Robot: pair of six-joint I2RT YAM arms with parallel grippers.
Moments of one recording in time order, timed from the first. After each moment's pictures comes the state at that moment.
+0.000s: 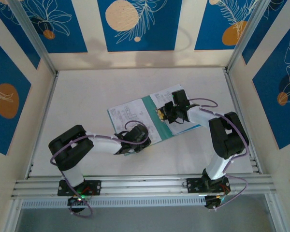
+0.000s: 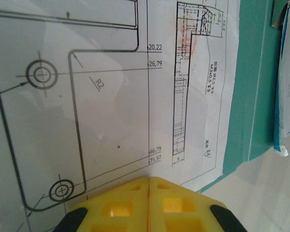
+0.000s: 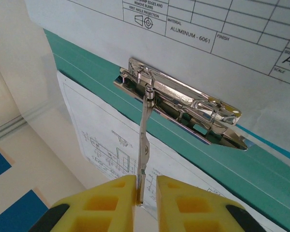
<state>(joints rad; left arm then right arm) -0.98 1.72 0.74 0.13 -0.02 -1.39 0.36 1.72 0.96 -0.14 -0.39 1.49</state>
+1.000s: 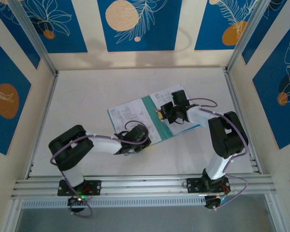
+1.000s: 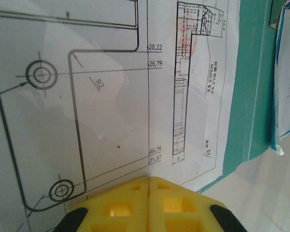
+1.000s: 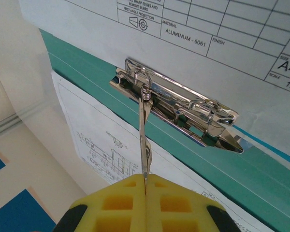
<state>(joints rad) -0.98 1.72 0.74 0.13 -0.02 -1.39 0.36 1.72 0.96 -0.14 -0.39 1.46</state>
